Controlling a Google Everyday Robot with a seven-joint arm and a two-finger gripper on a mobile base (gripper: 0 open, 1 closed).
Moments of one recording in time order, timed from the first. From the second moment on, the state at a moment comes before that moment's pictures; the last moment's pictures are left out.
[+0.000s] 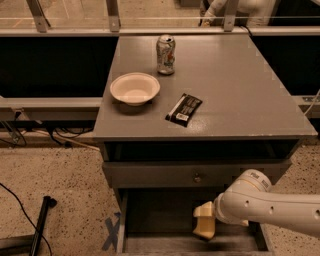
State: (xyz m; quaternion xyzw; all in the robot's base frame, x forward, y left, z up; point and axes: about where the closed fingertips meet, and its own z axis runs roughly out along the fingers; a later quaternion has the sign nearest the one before) arm 0.438 -0.213 0.479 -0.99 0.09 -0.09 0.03
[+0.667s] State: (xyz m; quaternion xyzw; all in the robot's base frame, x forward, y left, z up) arm 0.455 -0.220 0.426 -0.99 0.11 -0.08 0.02
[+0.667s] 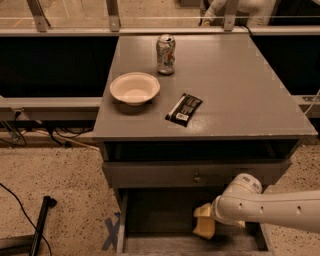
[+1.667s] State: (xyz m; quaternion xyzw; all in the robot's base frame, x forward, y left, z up) arm 0.467 -0.225 0.379 -0.99 0.12 -0.07 0.02
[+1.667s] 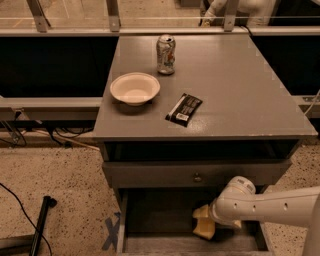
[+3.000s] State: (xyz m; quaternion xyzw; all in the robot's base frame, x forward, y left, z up) arm 0.461 -0.213 0.359 -0.99 0.12 -0.03 0.05
